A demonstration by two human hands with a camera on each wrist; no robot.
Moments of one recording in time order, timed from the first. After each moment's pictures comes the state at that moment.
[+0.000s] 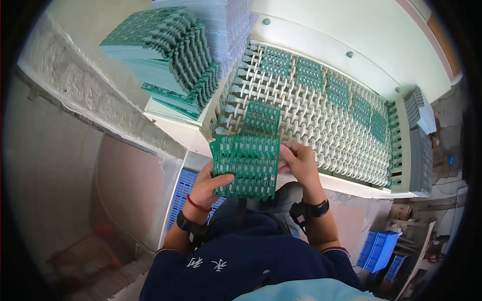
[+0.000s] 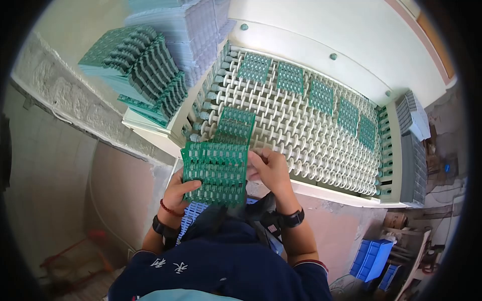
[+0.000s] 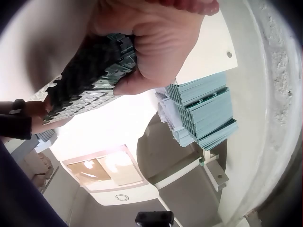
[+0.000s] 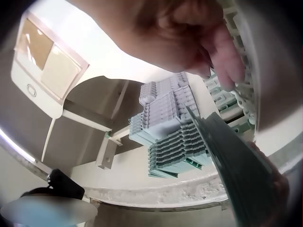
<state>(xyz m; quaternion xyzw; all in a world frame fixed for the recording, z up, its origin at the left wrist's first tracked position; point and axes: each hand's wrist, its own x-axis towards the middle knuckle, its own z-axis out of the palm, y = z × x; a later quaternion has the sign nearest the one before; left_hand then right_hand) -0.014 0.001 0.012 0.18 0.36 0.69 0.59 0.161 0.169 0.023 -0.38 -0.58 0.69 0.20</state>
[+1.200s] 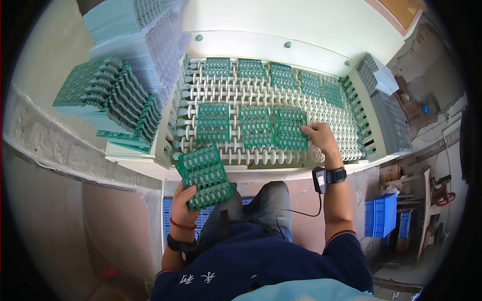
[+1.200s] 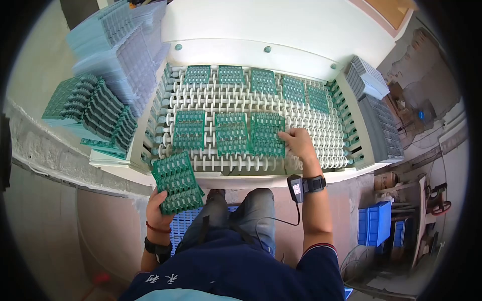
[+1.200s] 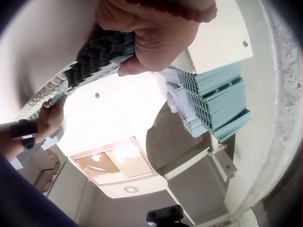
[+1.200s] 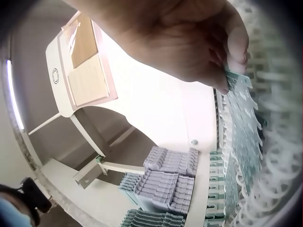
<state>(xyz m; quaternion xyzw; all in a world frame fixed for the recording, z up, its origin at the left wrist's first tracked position) -0.003 0.017 -0.003 0.11 0.30 0.73 0.60 0.302 0.282 0.025 -0.59 -0.66 0.41 0.24</state>
